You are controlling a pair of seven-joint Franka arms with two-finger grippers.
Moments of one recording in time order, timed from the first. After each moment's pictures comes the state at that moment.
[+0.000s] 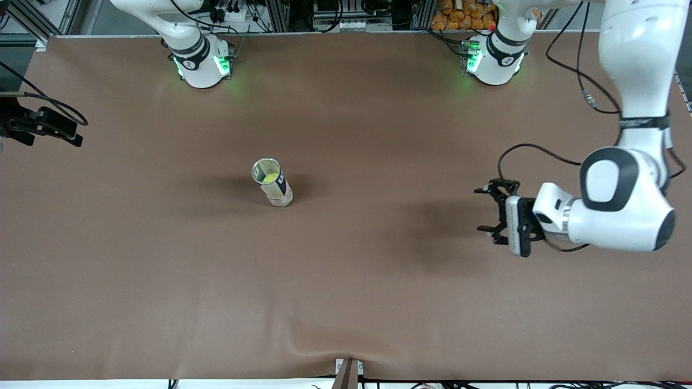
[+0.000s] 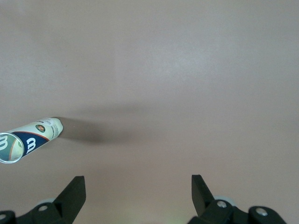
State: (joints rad) left arm -0.02 0.52 -0.07 -1.43 -0.54 1.58 1.18; right arm 0.00 0.01 -0.04 -1.52 0.01 1.48 0.00
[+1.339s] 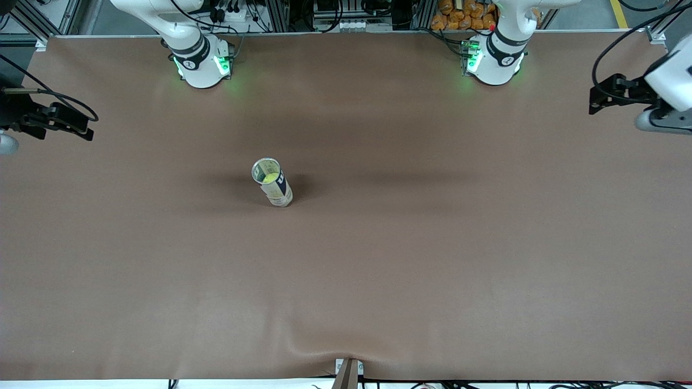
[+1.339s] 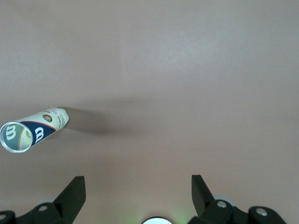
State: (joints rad) left arm -0.06 0.04 -0.02 -1.41 0.02 1.28 0.07; right arm 0.02 0.01 -0.02 -1.50 0.01 1.42 0.04
